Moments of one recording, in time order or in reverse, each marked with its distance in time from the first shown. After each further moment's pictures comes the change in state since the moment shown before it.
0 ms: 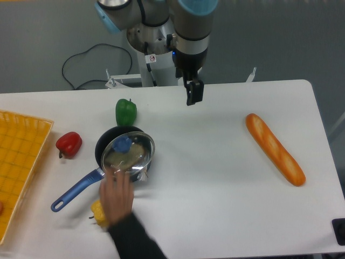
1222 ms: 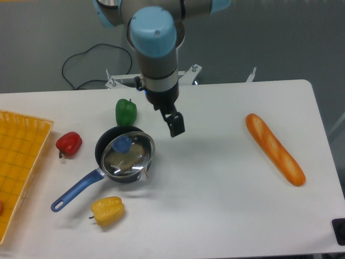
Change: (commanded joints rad) arm -0.235 -0.127 0.111 0.124 0.143 -0.479
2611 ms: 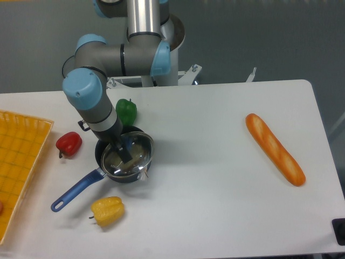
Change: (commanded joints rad) arm -0.321 -0.202 -0.124 0.337 0.114 -0.465
